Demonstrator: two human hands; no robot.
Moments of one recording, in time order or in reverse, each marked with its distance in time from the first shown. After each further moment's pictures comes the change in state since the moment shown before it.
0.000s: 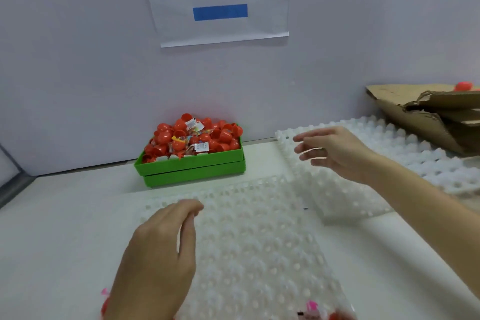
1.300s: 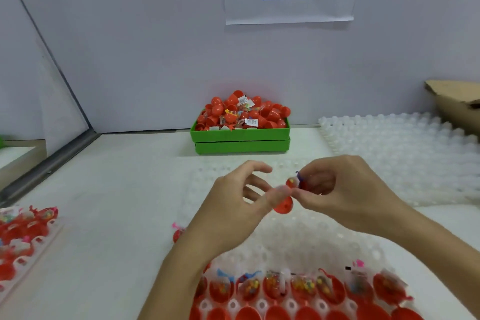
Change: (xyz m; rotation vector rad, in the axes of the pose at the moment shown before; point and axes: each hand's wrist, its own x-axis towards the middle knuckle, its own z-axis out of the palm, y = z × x) left_hand -0.004 -0.003 -0.016 -0.521 -0.399 -0.309; right_hand -0.116 0.005 0.111 -0.566 -0.166 -0.448
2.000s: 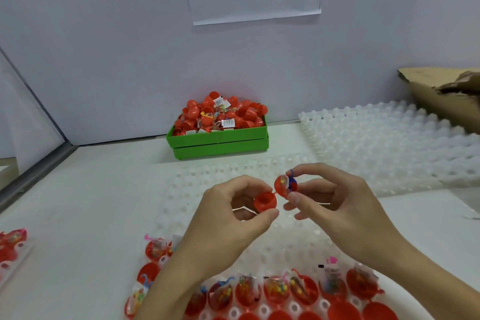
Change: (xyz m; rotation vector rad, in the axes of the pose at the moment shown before) left_hand -0.004 0.009 0.030 -0.137 -0.043 0.122; right_hand -0.039 0.023 0.001 0.503 0.129 0.024
